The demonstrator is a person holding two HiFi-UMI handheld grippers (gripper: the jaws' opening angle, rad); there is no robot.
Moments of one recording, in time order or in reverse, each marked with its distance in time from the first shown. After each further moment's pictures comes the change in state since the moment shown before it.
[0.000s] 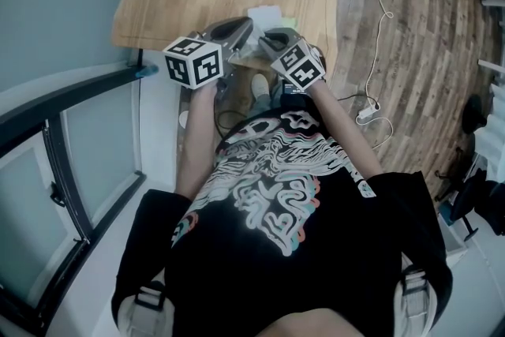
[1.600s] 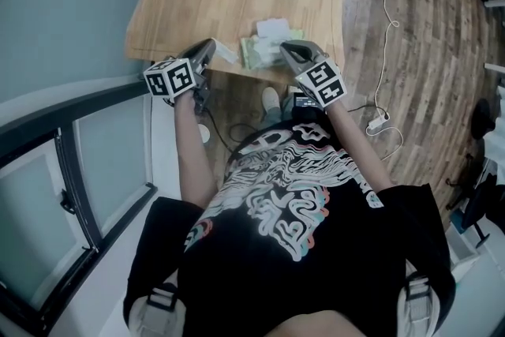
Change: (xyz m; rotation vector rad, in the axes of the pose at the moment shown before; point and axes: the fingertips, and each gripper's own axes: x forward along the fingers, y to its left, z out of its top) left arm -0.075 0.115 -0.033 -0.140 0.024 0.228; right arm -0.040 -0.020 0.009 0.116 -0.199 -0.095
